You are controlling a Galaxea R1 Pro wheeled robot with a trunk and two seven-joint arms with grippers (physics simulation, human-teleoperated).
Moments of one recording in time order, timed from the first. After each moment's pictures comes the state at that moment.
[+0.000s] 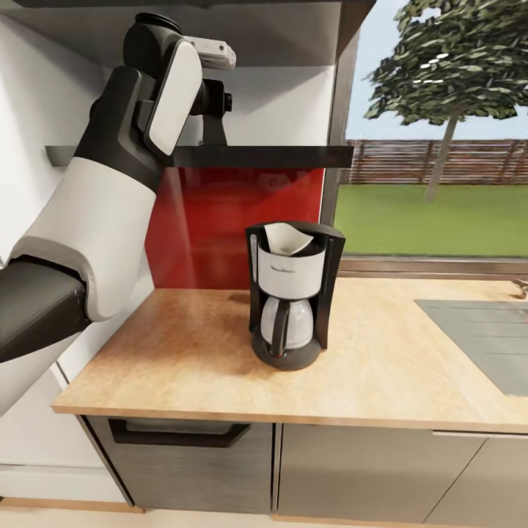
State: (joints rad) left arm -1.81 -0.17 -0.26 -0.86 0.33 0.98 0.46; right arm -0.13 -0.09 0.02 -0.02 0.76 -0.28 0.00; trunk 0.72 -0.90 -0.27
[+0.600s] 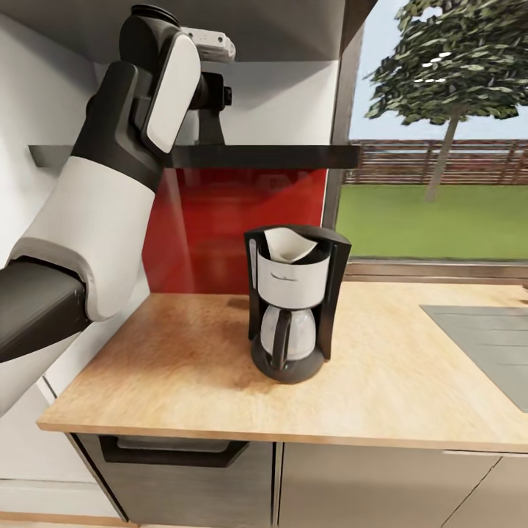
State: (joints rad) left arm -1.81 -0.17 -0.26 -0.89 0.33 0.98 0.46; right arm -0.13 -0.09 0.02 -0.02 0.76 -0.28 0.00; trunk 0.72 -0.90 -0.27
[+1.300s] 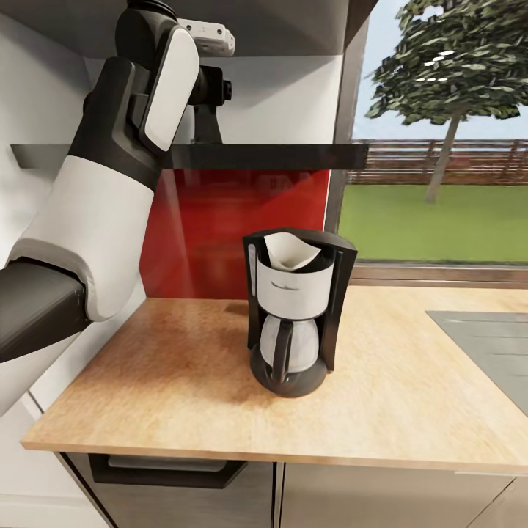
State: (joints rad) left arm -1.81 -0.17 -0.26 -0.92 0.33 0.98 0.46; right arm -0.13 -0.09 0.02 0.01 0.78 -0.27 0.00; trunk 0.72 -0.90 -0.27
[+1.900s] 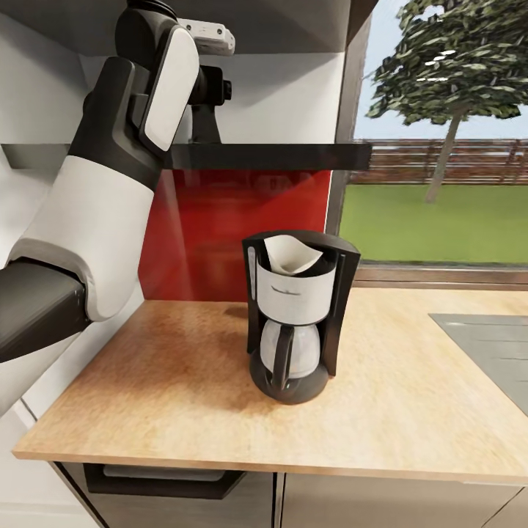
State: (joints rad) left arm -1.81 -0.17 -0.26 -0.92 0.33 0.98 0.46; right arm -0.08 -0.09 0.04 0.05 1.09 -0.27 0.00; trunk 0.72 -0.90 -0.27
